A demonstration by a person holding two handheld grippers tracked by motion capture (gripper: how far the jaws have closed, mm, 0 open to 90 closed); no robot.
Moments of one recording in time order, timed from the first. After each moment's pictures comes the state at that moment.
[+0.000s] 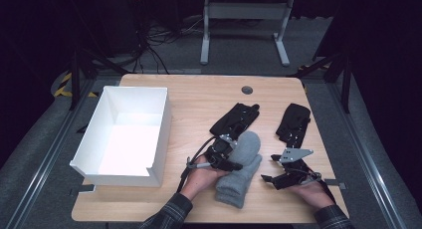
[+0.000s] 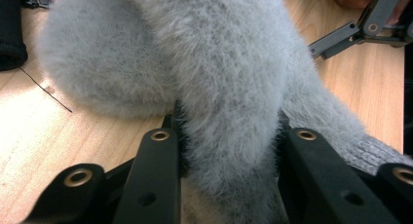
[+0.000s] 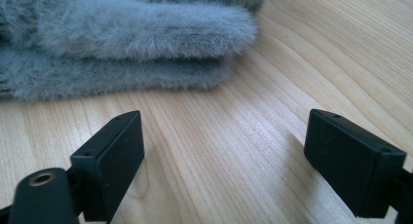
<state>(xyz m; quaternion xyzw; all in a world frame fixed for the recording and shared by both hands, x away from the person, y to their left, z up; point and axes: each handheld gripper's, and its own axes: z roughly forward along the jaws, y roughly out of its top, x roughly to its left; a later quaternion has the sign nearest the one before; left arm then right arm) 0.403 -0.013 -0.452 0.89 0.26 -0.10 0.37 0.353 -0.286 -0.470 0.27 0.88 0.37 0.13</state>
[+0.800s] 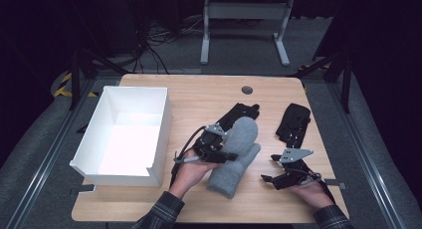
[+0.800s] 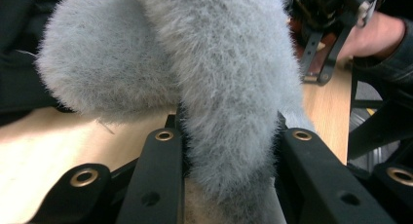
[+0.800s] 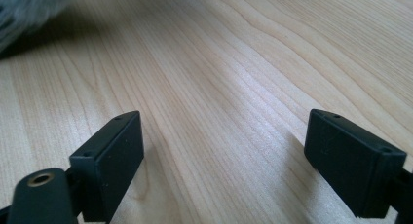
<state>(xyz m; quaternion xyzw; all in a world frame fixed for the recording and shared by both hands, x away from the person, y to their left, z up) 0.394 0.025 -0.390 0.86 0.25 -0.06 0.44 0.353 -0.286 -0.470 0.28 0.88 0.37 0.13</state>
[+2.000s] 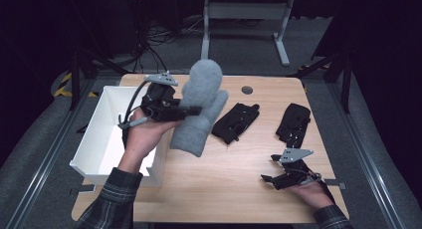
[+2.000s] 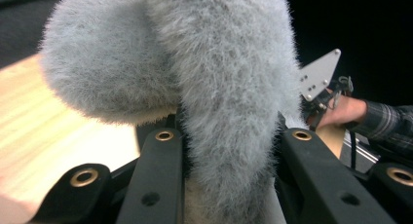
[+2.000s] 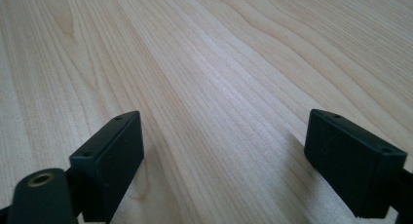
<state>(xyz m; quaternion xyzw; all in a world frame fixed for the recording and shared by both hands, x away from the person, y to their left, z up) 0.401 0.134 -0.239 0.82 0.29 0.04 0.49 0.353 -0.286 -0.470 0.28 0.88 0.37 0.13</state>
